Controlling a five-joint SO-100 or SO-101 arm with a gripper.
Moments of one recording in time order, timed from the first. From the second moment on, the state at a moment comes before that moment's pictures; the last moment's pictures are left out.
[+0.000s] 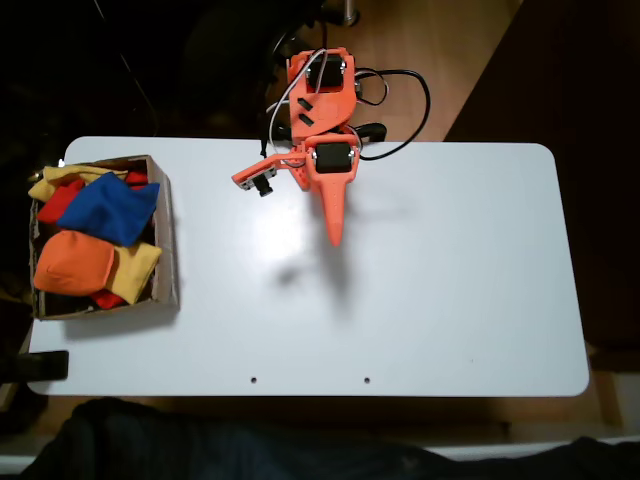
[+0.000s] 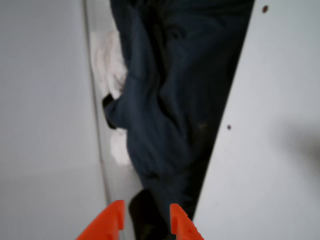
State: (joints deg) arm -4.6 188.3 147.8 61.3 -3.3
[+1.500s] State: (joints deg) arm 1.4 188.8 166.0 75.8 -5.5
